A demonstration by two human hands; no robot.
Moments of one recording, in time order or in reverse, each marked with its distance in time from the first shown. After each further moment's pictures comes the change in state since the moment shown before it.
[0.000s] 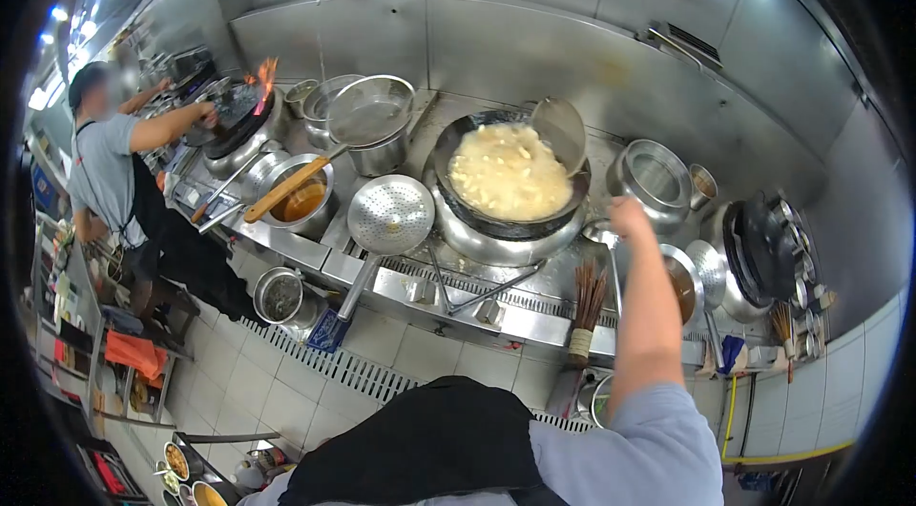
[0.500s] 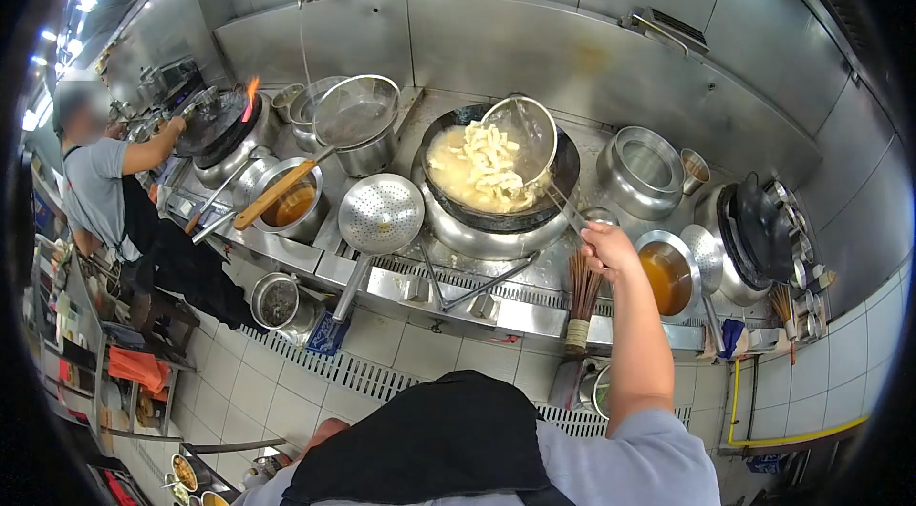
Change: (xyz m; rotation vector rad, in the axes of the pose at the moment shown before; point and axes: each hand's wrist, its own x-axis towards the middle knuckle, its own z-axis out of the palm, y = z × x) left_hand 0.023 0.024 -0.046 -0.065 0.081 0.080; right_hand -0.119 -0.032 0.010 0.908 -0.332 0.227
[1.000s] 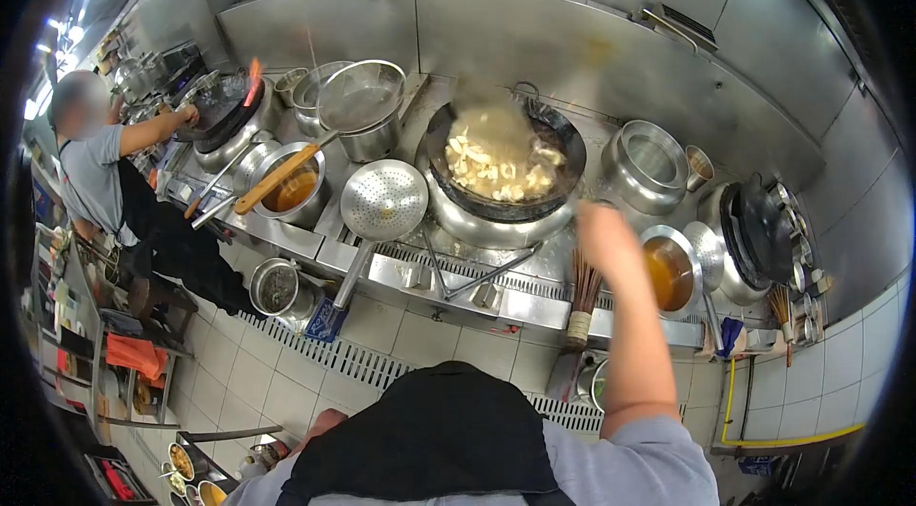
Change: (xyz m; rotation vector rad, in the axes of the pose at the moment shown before) left_hand 0.013 -0.036 0.034 0.250 0.103 0.151; right_hand -0.041 -0.029 0.050 -1.338 0.322 -0.748
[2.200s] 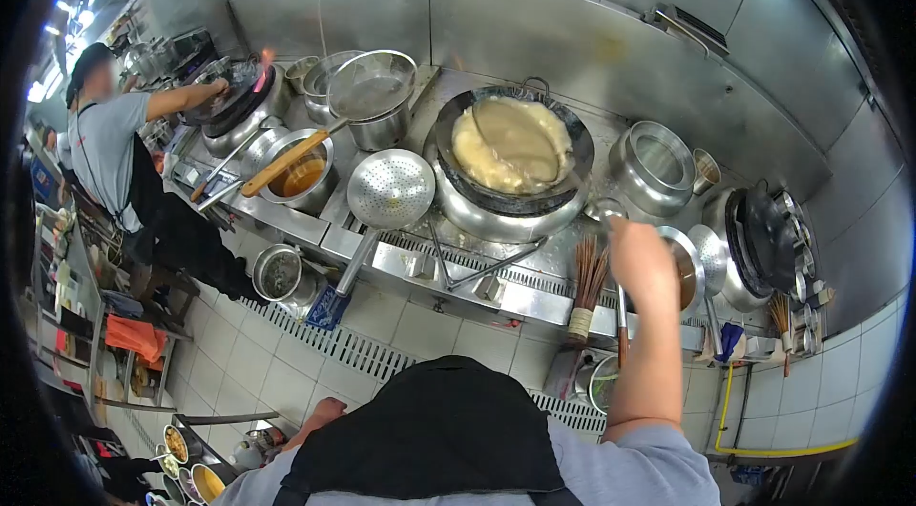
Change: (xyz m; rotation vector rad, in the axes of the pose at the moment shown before) left_hand -0.008 0.019 -0.017 0.084 0.011 0.064; right_hand -0.038 -0.030 -0.061 -0.095 -0.114 0.170
